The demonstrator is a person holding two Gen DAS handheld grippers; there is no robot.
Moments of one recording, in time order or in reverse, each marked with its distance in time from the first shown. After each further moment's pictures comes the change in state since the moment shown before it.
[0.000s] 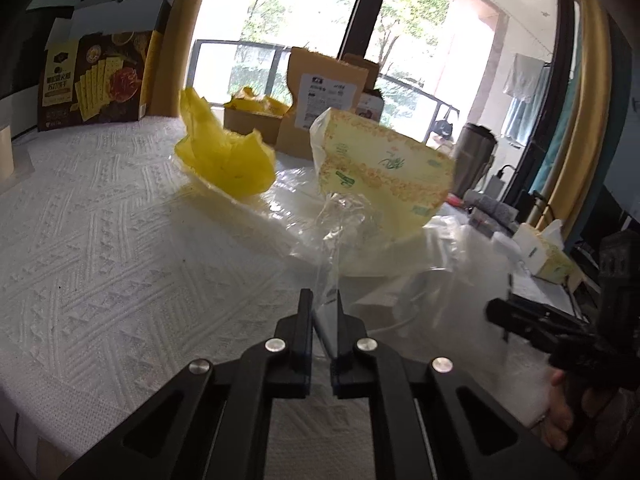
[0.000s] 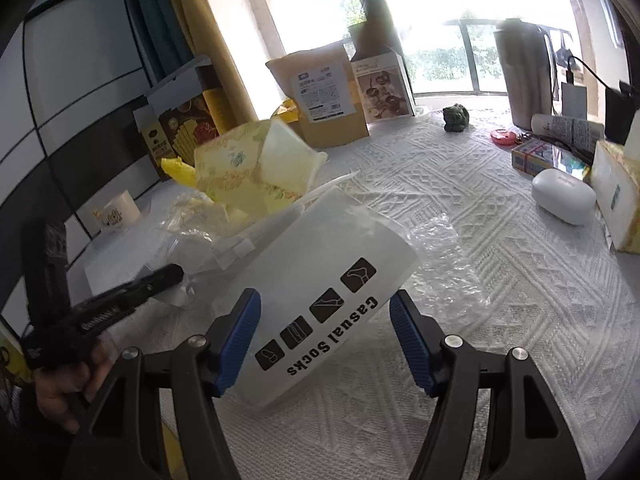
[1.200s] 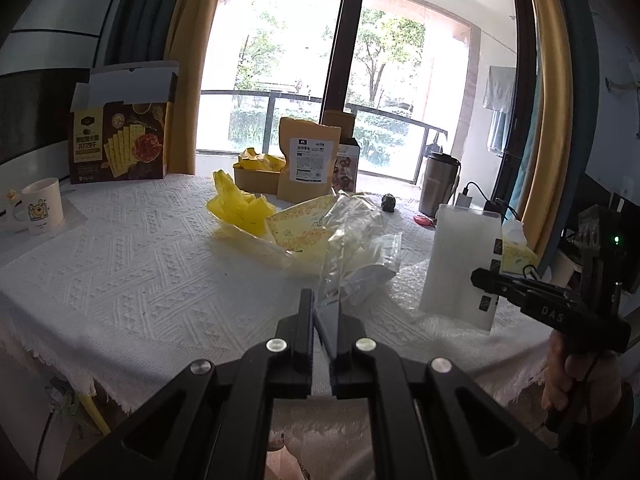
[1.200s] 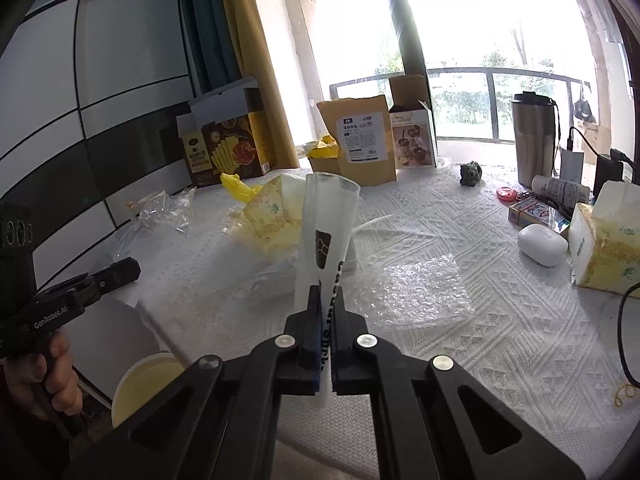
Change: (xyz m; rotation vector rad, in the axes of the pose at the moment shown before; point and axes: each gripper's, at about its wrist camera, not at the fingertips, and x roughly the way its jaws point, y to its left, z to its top) left arm -0.124 -0.028 -0.022 0.093 -0.138 0.053; right arm -0.087 0.031 -0.013 -0.115 -0.129 0.052
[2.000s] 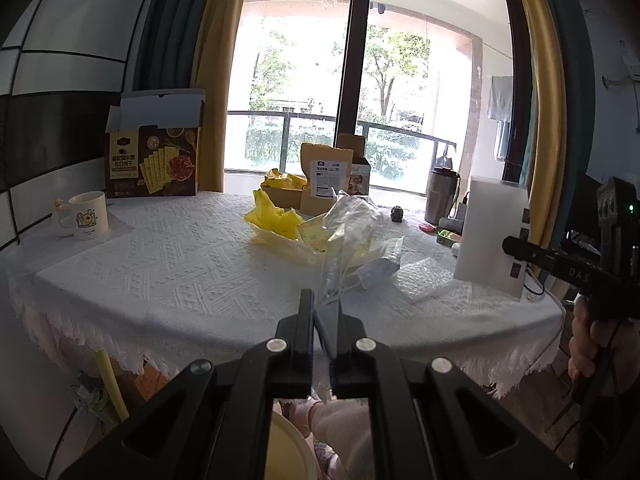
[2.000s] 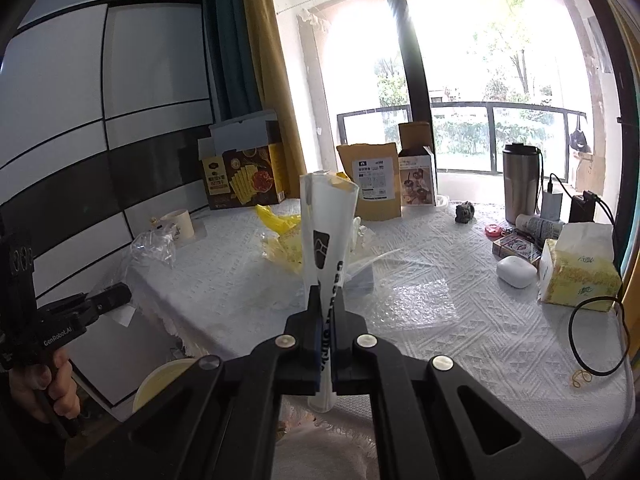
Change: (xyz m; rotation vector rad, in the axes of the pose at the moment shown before) left arm -0.088 0.004 -0.018 0.022 -0.066 0.065; right arm -0.088 0.041 0.002 -0.048 -0.103 -0.008
